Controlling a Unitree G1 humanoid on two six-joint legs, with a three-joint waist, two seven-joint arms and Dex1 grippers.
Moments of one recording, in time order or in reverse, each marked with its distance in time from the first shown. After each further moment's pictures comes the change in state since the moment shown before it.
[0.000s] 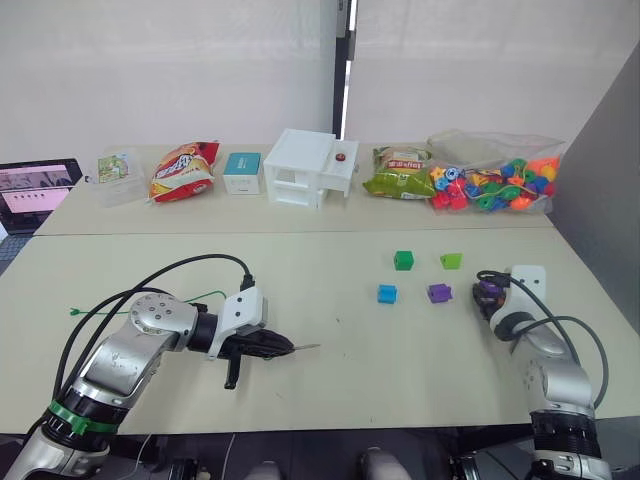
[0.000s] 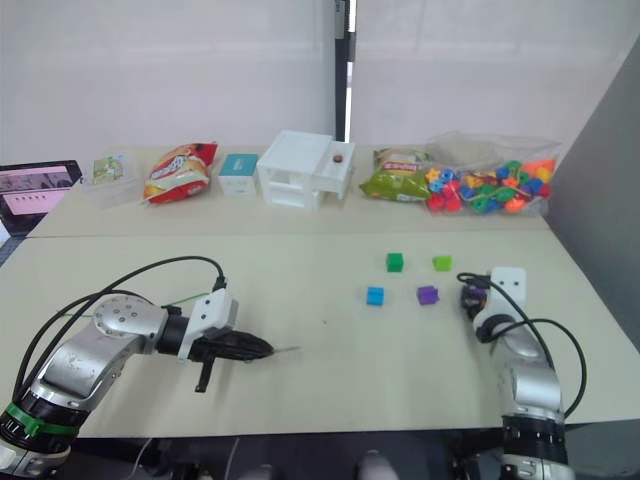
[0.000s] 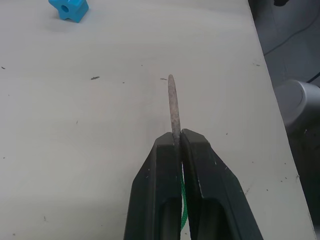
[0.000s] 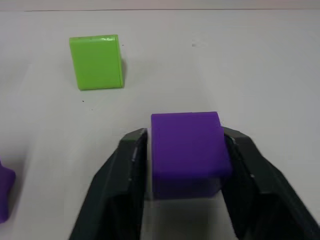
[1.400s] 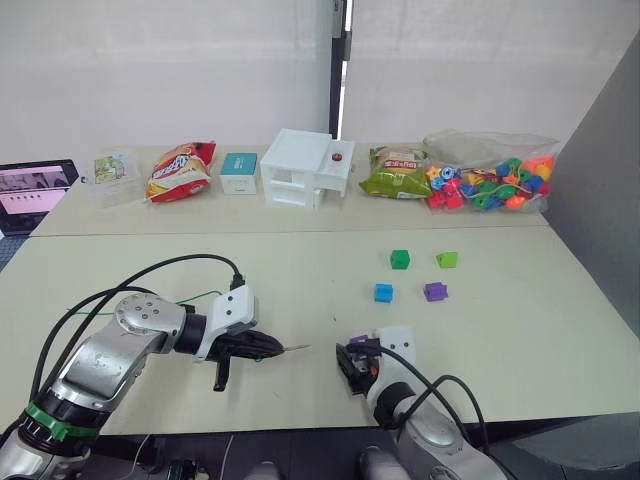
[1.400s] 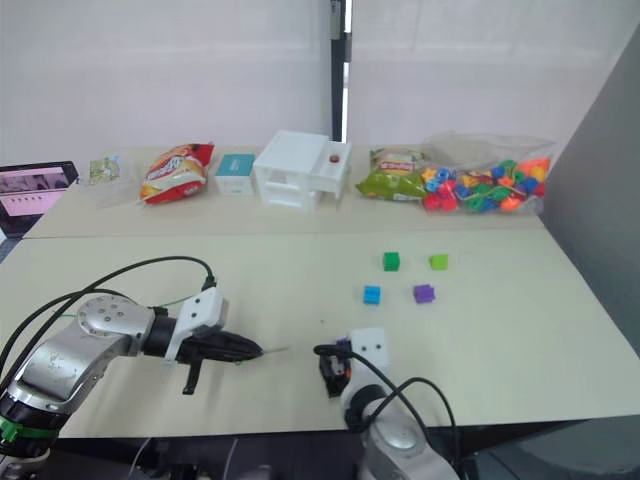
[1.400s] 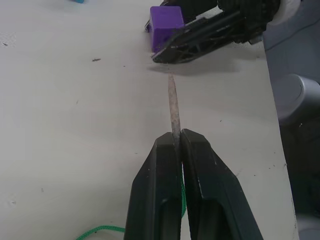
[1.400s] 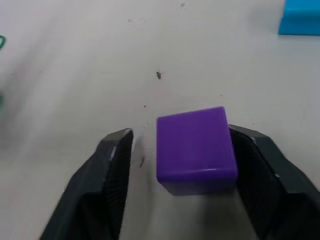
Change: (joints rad) left arm 0.019 0.082 0.021 -0.054 -0.050 0.088 0.028; right arm 0.484 0.385 0.651 -0.806 -0.004 0.348 -0.241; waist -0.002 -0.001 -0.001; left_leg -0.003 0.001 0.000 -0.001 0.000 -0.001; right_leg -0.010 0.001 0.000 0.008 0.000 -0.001
